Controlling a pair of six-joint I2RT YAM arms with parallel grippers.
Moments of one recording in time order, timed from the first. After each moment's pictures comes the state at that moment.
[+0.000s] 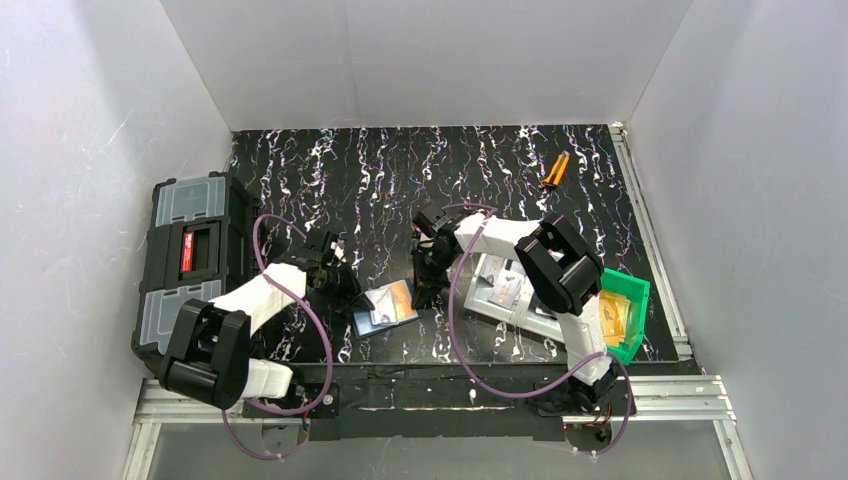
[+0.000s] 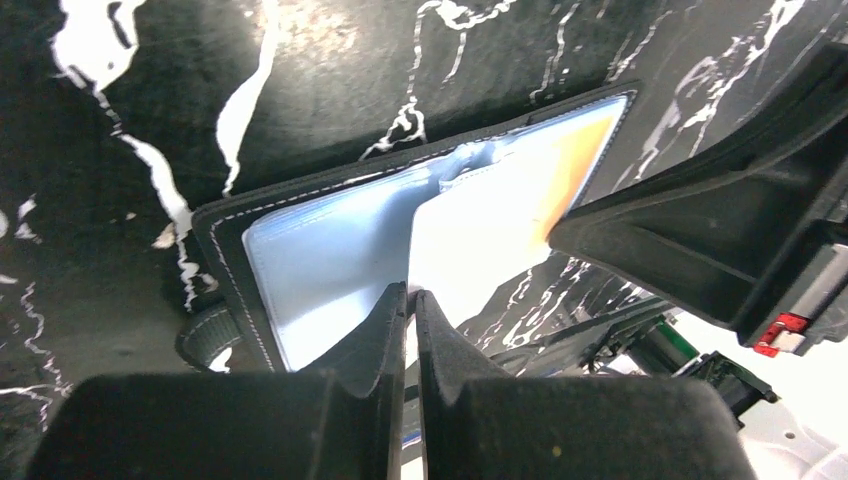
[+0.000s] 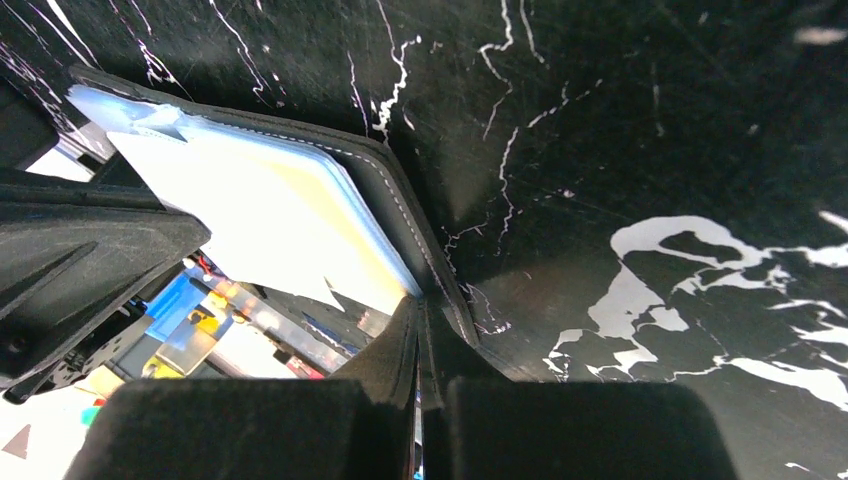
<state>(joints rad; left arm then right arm) -0.30 1.33 0.62 -0.49 0.38 -0.76 0.80 2.08 1.38 -0.63 -0.54 0.70</state>
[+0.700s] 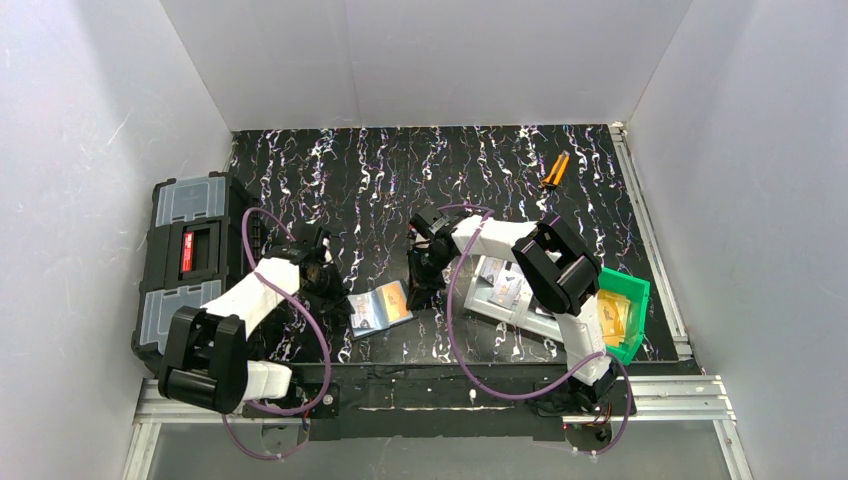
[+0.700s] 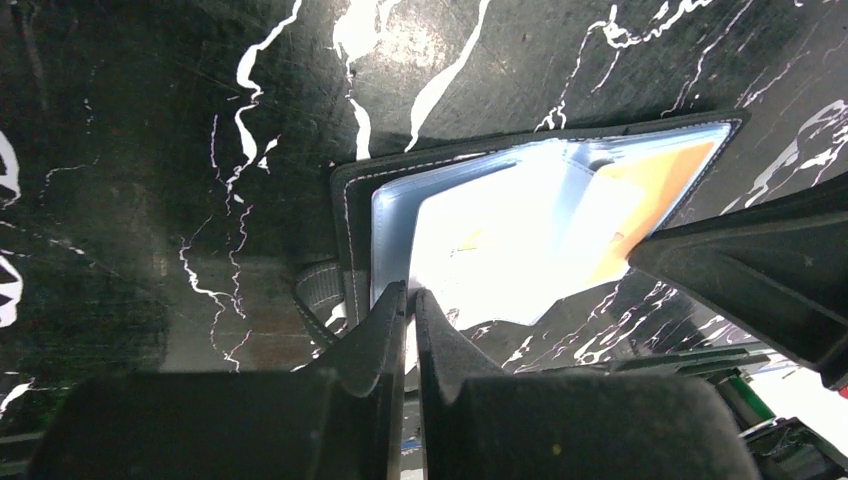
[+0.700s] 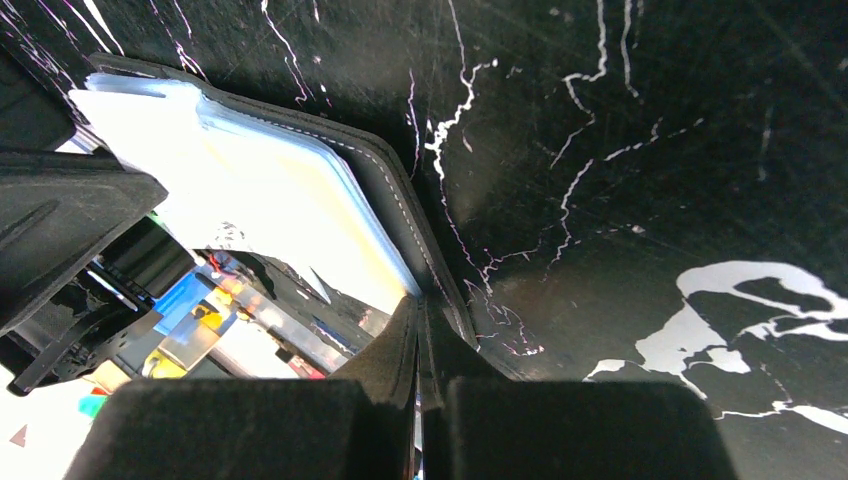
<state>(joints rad) -0.24 1.31 0.69 -0.71 0.21 -0.68 0.81 2.09 1.38 -0.58 -0.56 0.71</state>
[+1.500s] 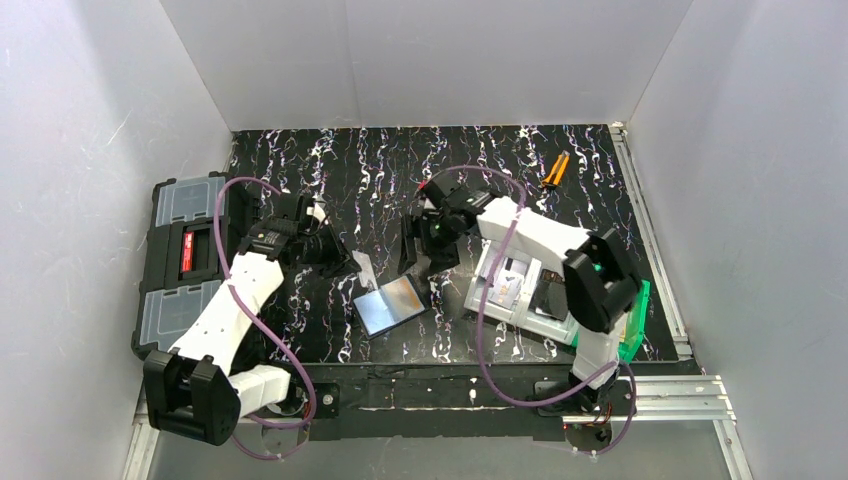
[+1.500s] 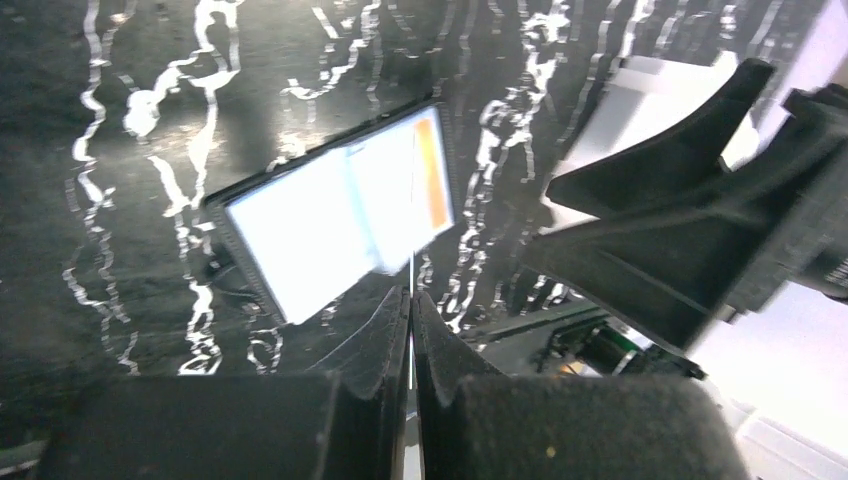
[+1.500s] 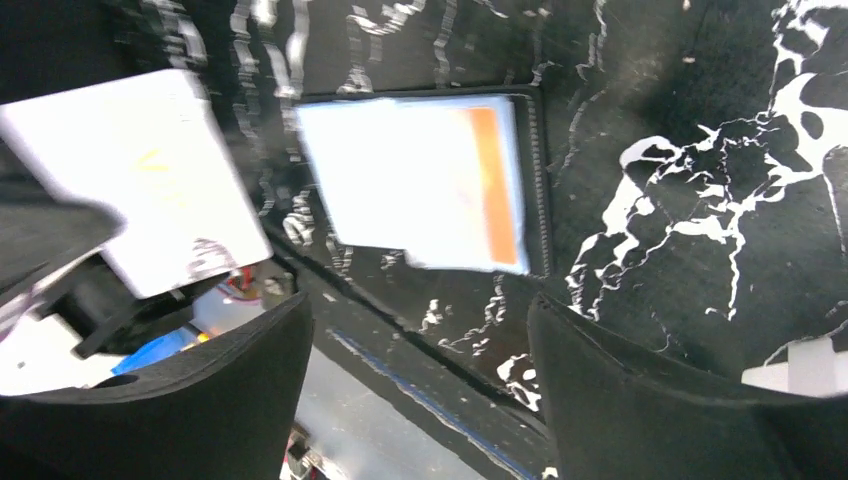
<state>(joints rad) -0.23 1.16 0.94 -0.81 0.31 -0.66 0.78 1.91 1.47 -0.70 -0.40 0.65</state>
